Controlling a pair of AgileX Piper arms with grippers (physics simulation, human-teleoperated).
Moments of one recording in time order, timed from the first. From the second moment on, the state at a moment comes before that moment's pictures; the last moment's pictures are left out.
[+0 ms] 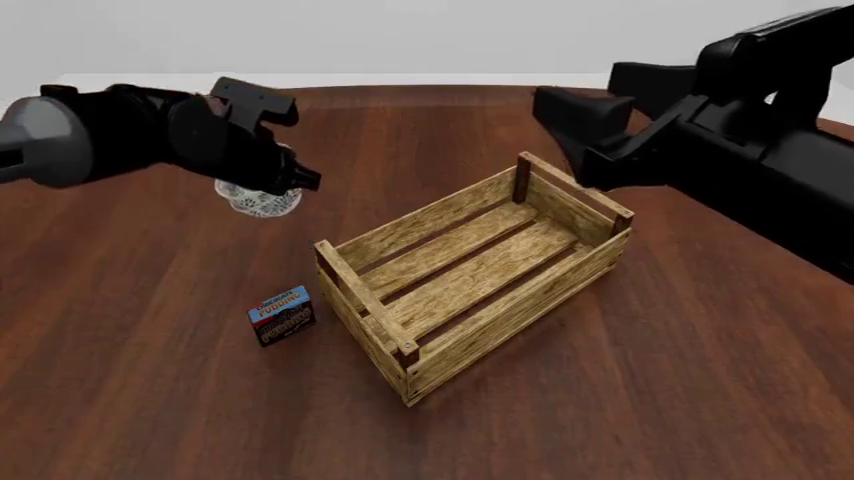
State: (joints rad) left arm -0.26 1.73 -1.29 0.41 0.13; right arm 0.57 0.99 -0.78 -0.11 -0.01
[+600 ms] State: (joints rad) left arm -0.45 1.67 -1.32 0.44 0.18; right arm 0.49 0.90 -0.77 -0.07 0.00
